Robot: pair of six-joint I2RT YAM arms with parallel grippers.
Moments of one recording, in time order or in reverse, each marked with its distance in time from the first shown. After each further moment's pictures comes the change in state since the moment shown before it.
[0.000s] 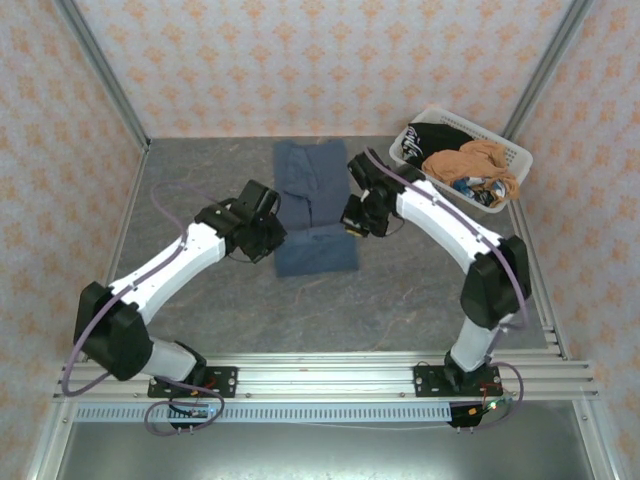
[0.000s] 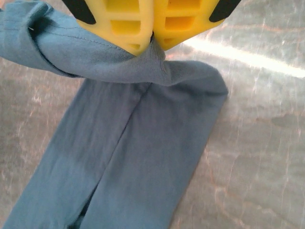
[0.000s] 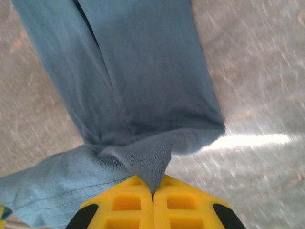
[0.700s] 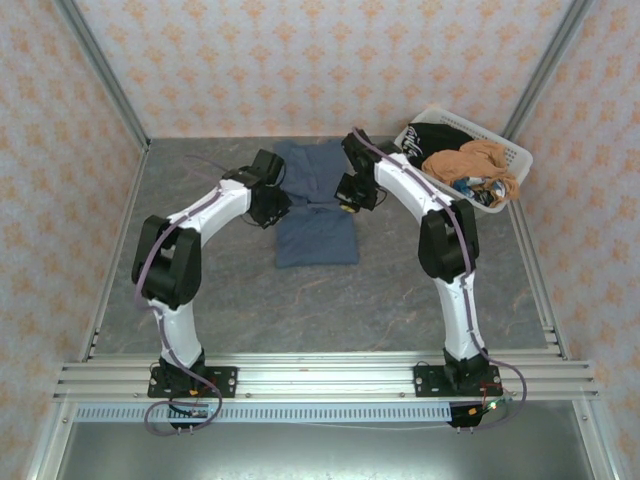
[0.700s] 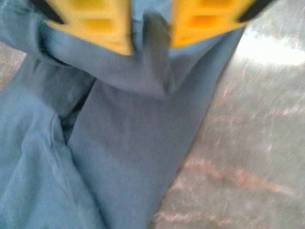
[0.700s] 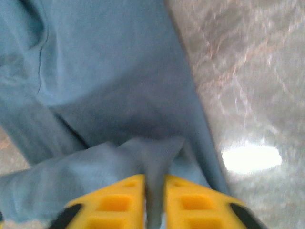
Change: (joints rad) left arm 0.170 0.536 0.352 0.115 0.069 0.159; right arm -0.126 0.501 0.463 -0.033 -0.014 -0.076
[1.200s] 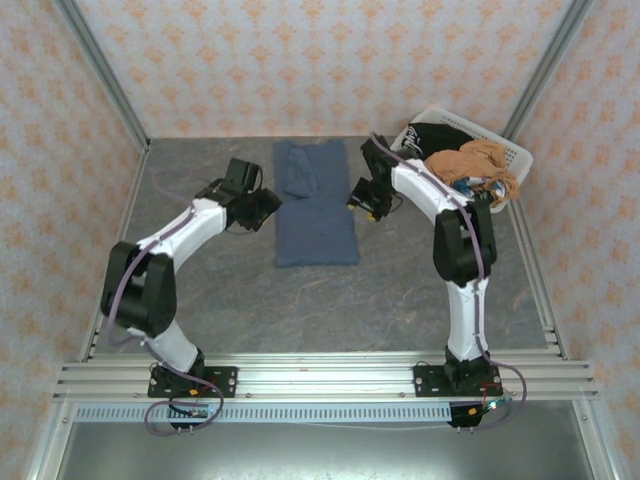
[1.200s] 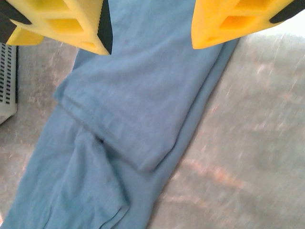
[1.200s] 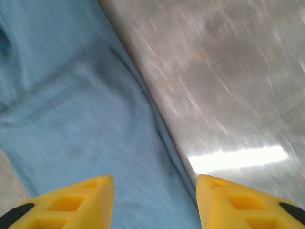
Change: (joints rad) left arm 0.028 -0.347 -0.365 0.198 0.048 -0.081; right arm -0.044 -0.216 -0.354 0.139 -0.025 0.011
